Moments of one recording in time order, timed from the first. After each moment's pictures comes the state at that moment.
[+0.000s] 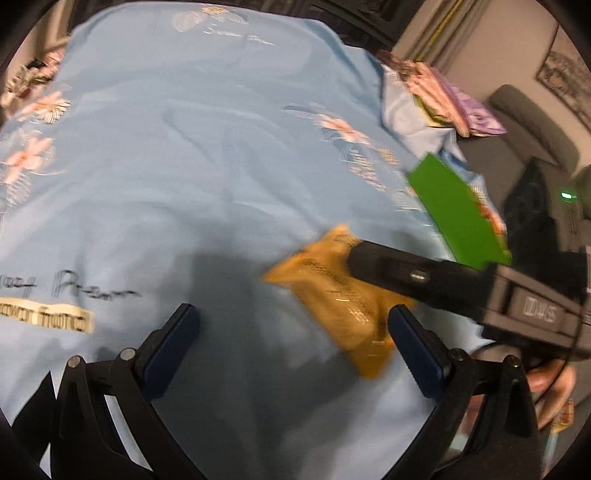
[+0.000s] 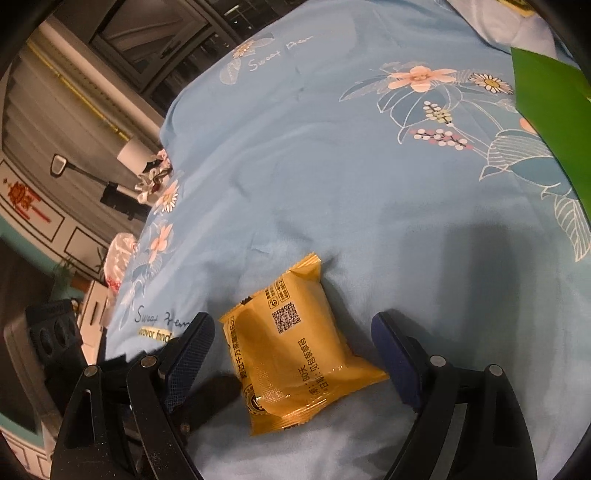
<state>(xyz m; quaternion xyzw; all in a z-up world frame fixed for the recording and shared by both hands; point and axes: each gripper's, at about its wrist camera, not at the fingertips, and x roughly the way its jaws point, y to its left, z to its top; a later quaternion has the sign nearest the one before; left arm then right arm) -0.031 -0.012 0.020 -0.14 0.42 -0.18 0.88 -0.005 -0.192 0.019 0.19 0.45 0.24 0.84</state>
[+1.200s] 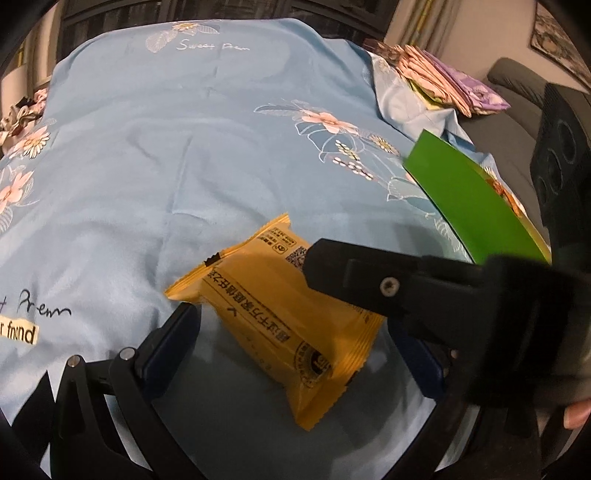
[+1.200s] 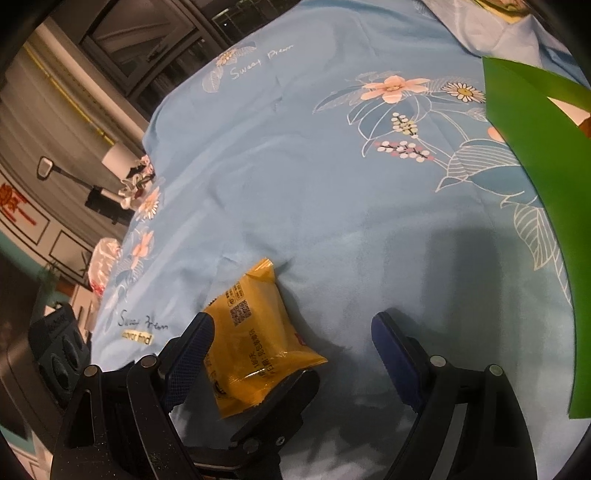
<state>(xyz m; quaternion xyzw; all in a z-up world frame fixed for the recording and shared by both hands) -0.013 -0.070 0.009 -0.07 0.40 -0.14 0.90 -0.008 -0.211 0.023 0.16 0.45 0.21 0.85</state>
